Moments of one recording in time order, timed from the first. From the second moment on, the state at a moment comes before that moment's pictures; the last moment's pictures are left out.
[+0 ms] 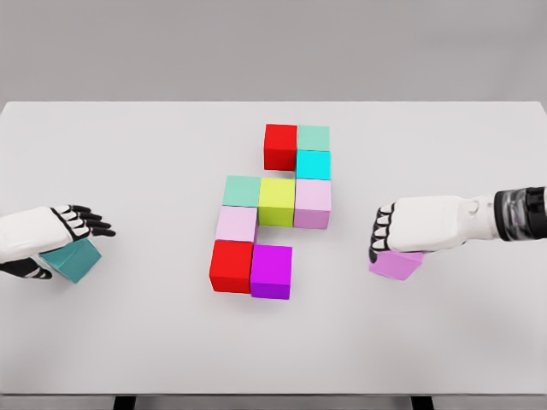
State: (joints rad) left arm -0.40 1.25 -0.81 -1.53 -0.40 -0.61 -0.08; right arm -0.92 -1.08 1.16 -1.77 0.43 -0.61 0.45
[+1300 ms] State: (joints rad) left arm -0.47 1.20 -0.80 -1.52 -0.45 -0.61 -0.10; right arm -0.90 -0.99 1.15 -1.77 0.27 -0.61 0.44
